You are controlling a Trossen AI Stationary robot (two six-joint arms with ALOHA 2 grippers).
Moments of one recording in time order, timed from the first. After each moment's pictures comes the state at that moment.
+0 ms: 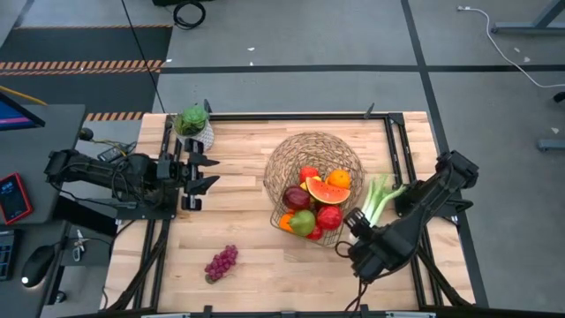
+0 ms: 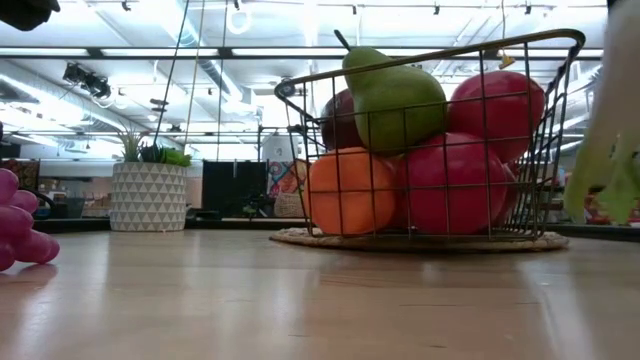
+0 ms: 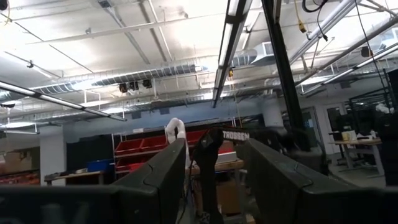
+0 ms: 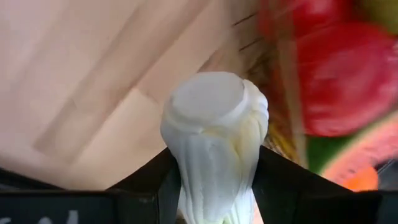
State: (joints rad) left arm -0.15 0.72 0.41 0.88 -0.12 0.22; right arm 0.76 1.68 1.45 -1.46 0.29 0.06
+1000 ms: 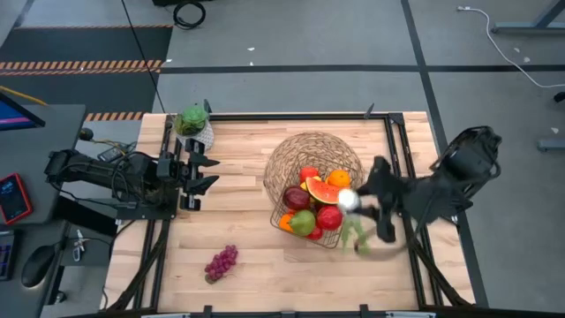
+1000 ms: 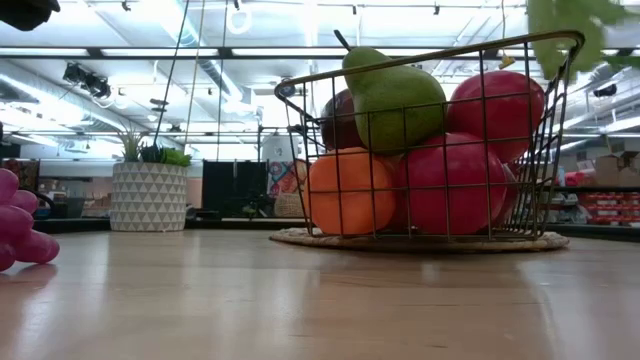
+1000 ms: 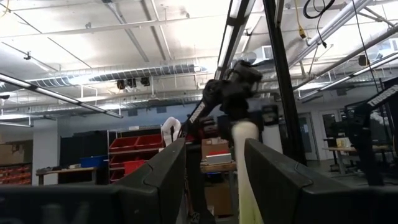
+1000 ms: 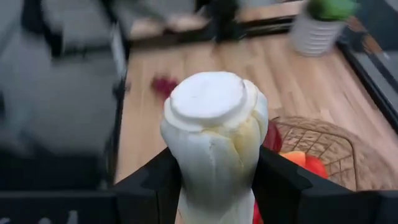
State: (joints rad) left arm -0.15 0.72 0.41 0.89 -0.12 0.17; right arm 0.67 1.45 1.98 -1.31 0.53 0.60
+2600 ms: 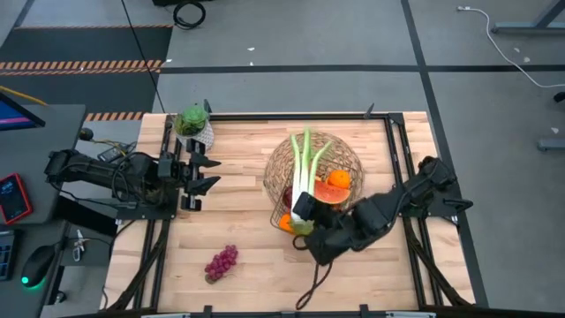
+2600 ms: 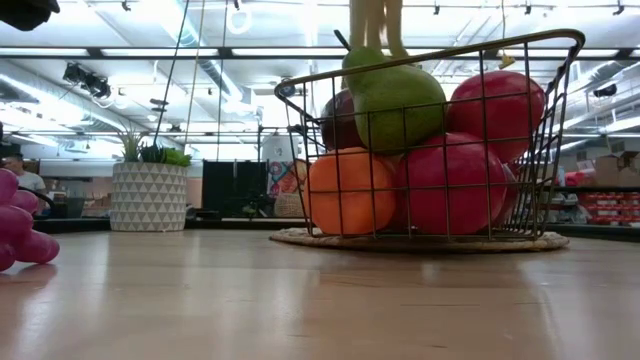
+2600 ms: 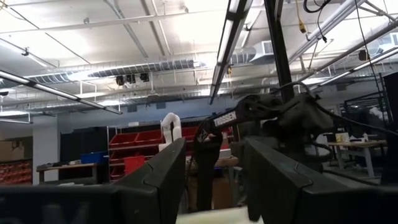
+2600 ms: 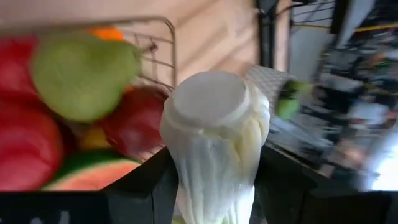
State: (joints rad) left arm -0.15 0.72 0.41 0.86 -0.12 0.17; right arm 0.53 1.86 1.98 -1.30 0.75 -0.72
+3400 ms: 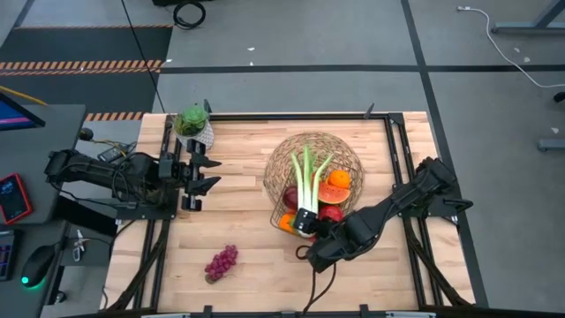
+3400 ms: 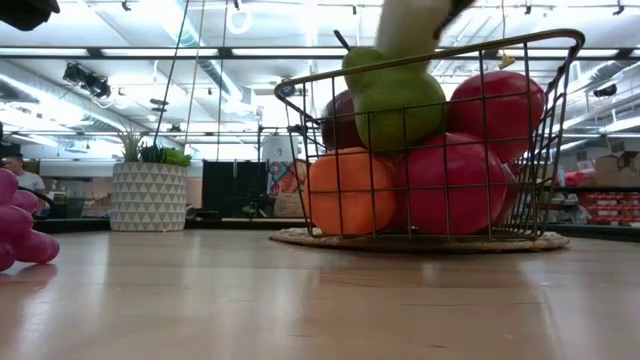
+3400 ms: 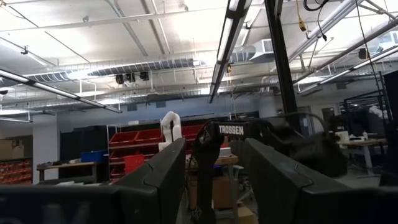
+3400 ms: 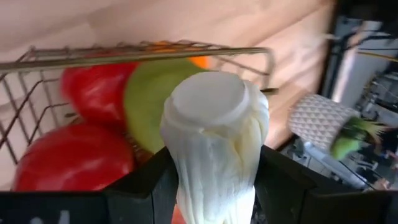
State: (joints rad) left arm -0.15 0.72 0.41 0.86 -0.12 0.17; right arm 0.55 1.87 1.75 -1.20 0.60 -0.73
